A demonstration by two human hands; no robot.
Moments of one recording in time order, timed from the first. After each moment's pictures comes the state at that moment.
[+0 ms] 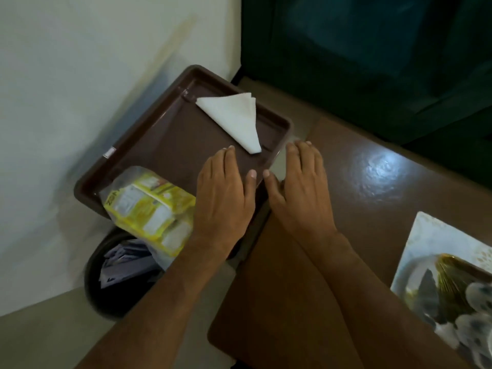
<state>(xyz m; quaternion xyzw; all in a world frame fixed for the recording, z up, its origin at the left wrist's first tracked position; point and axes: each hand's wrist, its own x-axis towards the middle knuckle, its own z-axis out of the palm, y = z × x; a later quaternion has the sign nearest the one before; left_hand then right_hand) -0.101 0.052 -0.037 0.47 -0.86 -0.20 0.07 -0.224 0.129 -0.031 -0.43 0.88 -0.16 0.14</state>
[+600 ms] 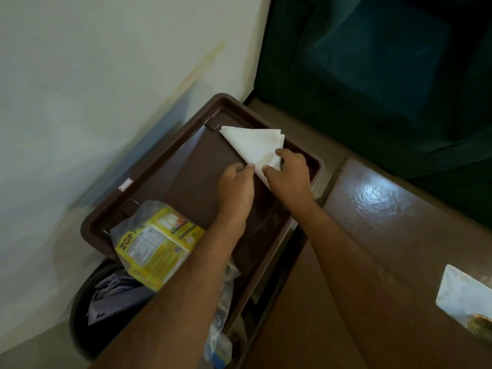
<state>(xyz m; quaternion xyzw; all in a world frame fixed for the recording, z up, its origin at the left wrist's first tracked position) -0.137 -0.054 -0.075 0.60 -0.43 -0.65 0.19 -0.240 -0.022 -0.084 -0.30 0.88 -0.24 0.27</state>
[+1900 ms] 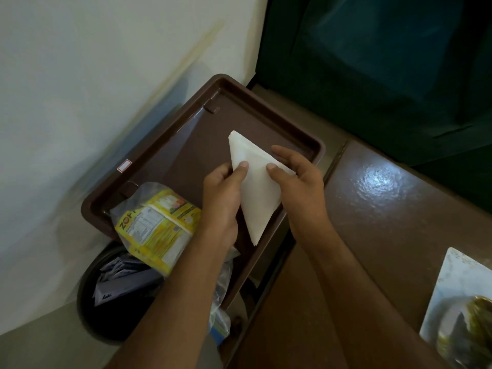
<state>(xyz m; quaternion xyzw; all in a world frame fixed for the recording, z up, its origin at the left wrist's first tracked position) -0.094 -0.022 -0.060 0.56 -0.32 -0.73 0.23 -0.201 0.042 -0.052 -0.16 0.74 -0.54 0.37</state>
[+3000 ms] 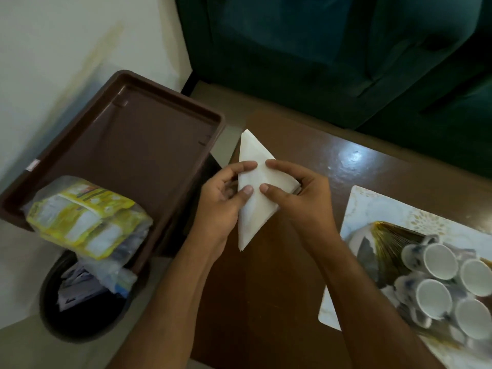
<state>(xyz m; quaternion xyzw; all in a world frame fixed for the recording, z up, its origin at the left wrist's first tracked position) -0.170 0.142 -0.034 0.41 -0.50 -0.74 0.15 -0.288 0.249 -0.023 -0.18 0.75 -0.56 0.31</state>
